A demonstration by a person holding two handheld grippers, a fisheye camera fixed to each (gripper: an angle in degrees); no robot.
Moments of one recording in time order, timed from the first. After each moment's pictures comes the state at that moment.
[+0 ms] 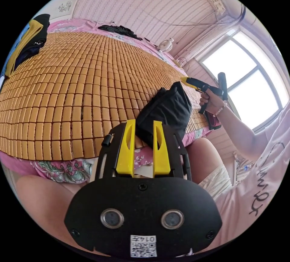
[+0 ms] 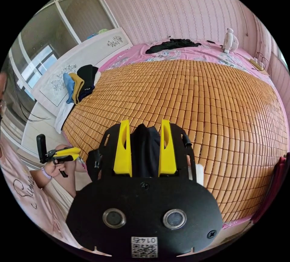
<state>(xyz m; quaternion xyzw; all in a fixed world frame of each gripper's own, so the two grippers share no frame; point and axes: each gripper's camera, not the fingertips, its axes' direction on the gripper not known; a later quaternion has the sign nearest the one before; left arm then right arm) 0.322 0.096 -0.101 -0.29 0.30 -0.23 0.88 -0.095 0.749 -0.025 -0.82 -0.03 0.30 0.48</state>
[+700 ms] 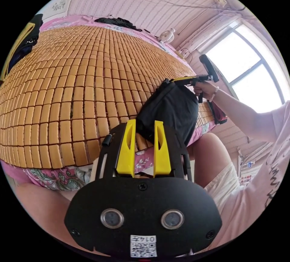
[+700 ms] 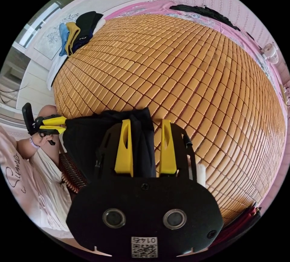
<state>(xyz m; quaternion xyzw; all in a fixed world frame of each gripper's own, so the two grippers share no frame) 0.357 0.092 -0.055 -0.32 0.30 -0.22 0.87 -0.103 0.832 -0.003 -0.89 -0.17 0.23 0.36</state>
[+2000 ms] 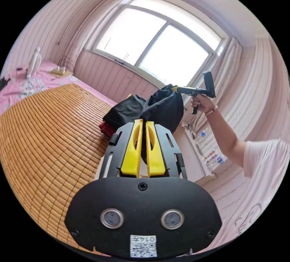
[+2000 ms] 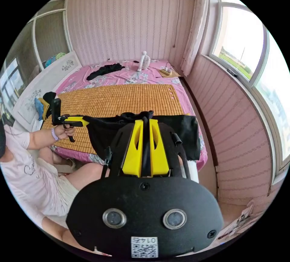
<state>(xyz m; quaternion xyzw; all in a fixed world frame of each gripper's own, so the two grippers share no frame) 0.742 -0.308 -0.002 -0.14 0.65 -0.04 0.74 0.377 0.224 -0.043 -0.81 0.30 0.17 0.48</state>
